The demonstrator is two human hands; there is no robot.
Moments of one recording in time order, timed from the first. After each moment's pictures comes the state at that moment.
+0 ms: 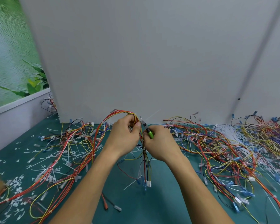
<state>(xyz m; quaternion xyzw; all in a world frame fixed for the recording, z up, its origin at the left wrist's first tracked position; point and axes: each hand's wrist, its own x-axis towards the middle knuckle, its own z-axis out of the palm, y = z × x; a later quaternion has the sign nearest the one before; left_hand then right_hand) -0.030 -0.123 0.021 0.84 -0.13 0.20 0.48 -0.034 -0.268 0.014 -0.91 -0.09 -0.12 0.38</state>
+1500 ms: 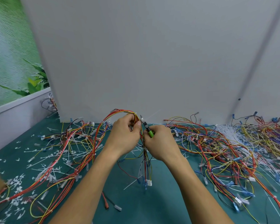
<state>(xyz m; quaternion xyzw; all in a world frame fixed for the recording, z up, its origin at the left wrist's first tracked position) -0.033 -0.124 0.025 0.84 -0.13 0.21 0.48 -0.034 -0.265 0.014 -0.91 -0.07 -0.13 0.39</state>
